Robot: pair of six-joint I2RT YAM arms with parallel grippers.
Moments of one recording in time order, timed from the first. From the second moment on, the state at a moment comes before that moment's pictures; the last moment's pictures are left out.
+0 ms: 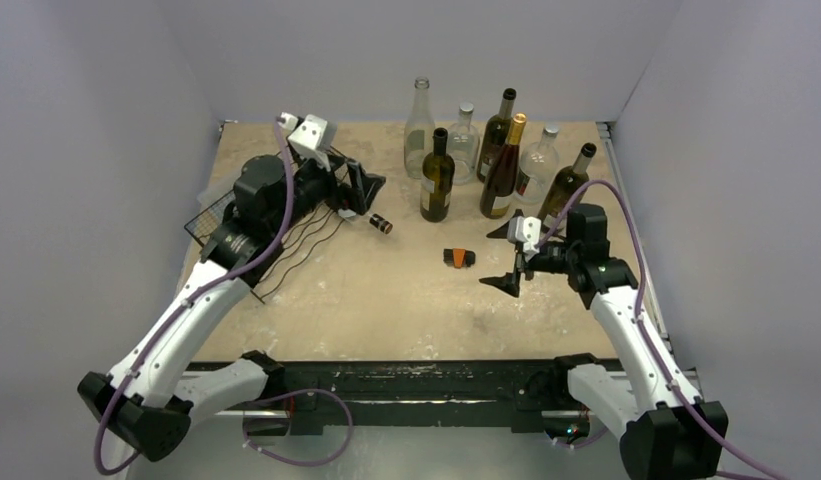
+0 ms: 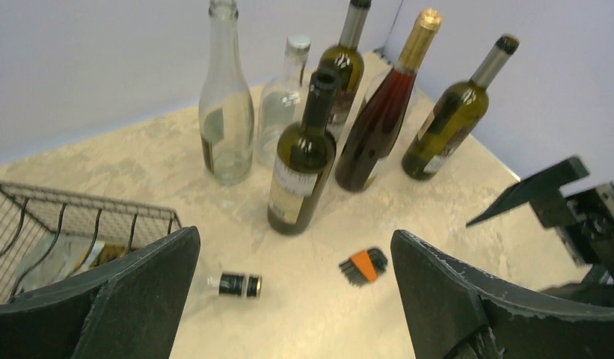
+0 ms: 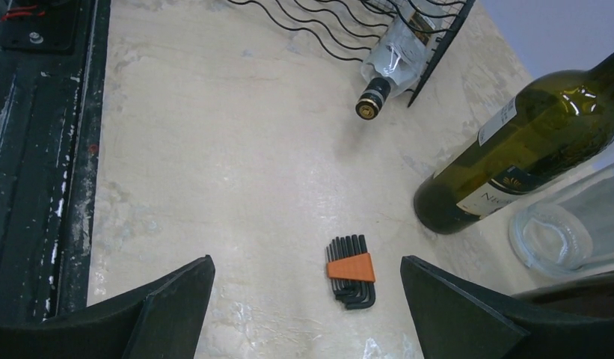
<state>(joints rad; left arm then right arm) -0.50 1.09 1.19 -0.17 0.13 -0.17 0.12 0.93 0.73 -0.43 -1.05 -0.79</state>
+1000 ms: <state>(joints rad) -0.50 0.65 0.84 -0.44 -0.18 -0.06 0.72 1.31 1.14 -0.70 -0.46 -0.88</state>
